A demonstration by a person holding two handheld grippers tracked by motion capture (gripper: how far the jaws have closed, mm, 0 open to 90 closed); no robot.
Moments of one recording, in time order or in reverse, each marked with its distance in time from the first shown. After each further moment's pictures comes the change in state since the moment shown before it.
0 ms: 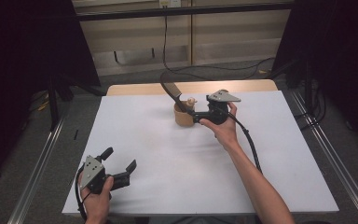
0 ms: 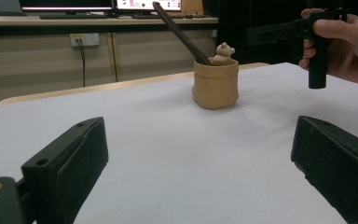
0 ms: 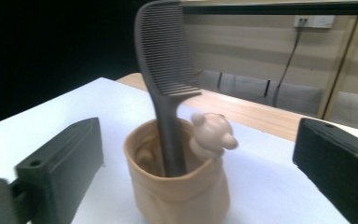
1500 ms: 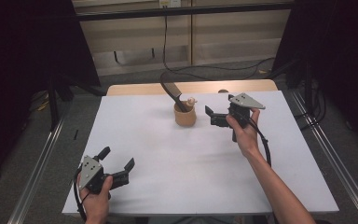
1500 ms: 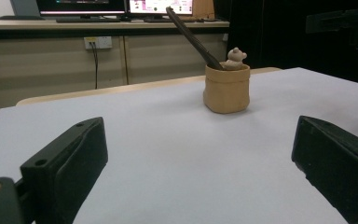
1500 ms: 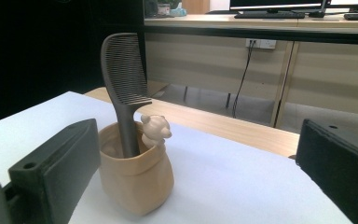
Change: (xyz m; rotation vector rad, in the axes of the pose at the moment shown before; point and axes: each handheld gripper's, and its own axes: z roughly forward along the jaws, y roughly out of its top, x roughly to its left) left arm 0.000 0.002 -0.003 -0.020 0.042 -0.010; right arm -0.012 0.008 -0.065 -0.065 -0.140 -0.023
